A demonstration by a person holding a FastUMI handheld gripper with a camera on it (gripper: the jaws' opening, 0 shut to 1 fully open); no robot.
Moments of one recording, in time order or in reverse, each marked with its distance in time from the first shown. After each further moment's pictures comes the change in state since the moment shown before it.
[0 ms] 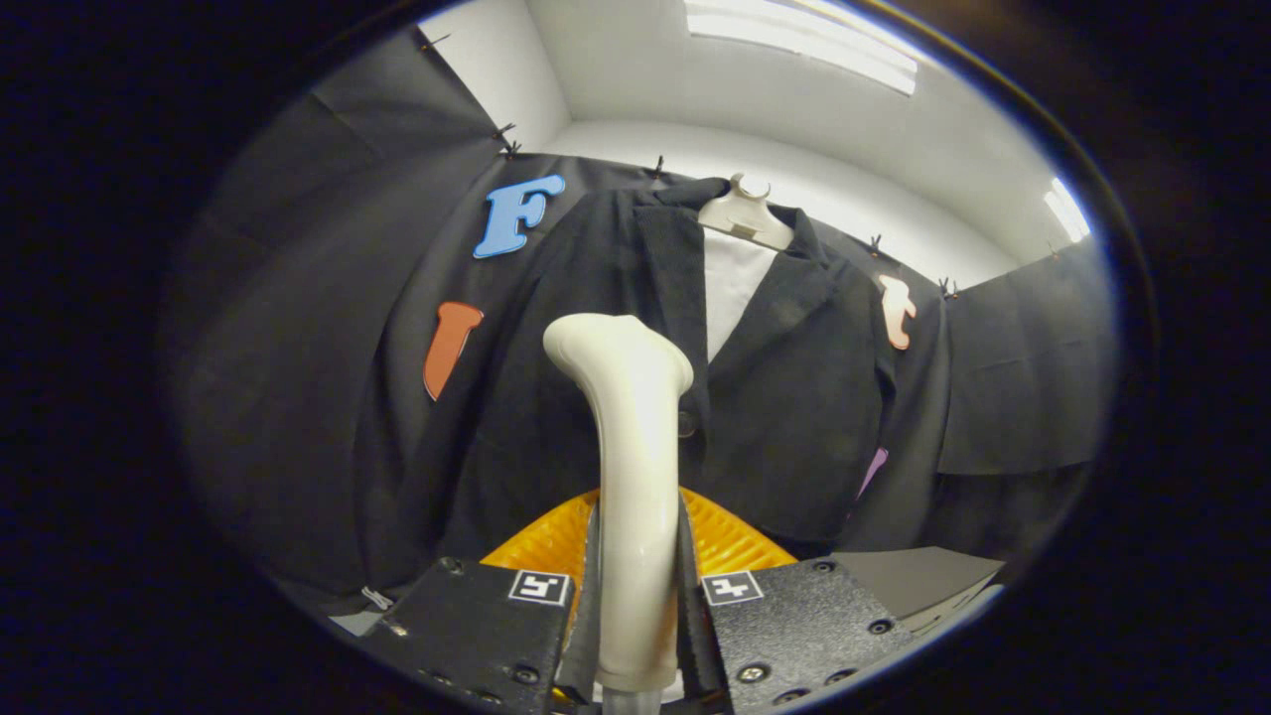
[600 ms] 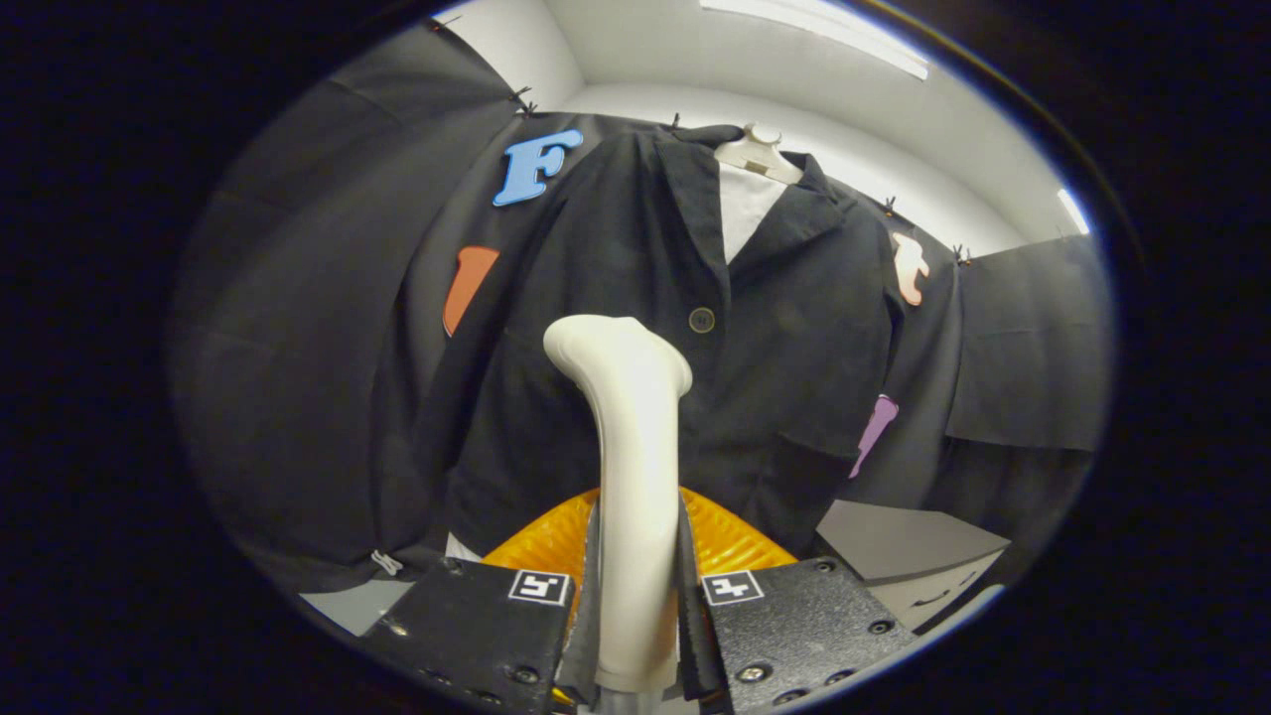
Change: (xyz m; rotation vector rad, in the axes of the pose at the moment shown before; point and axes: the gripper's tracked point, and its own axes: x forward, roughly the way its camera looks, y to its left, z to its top) arm -0.034 0.007 -0.075 -0.024 0.158 0.030
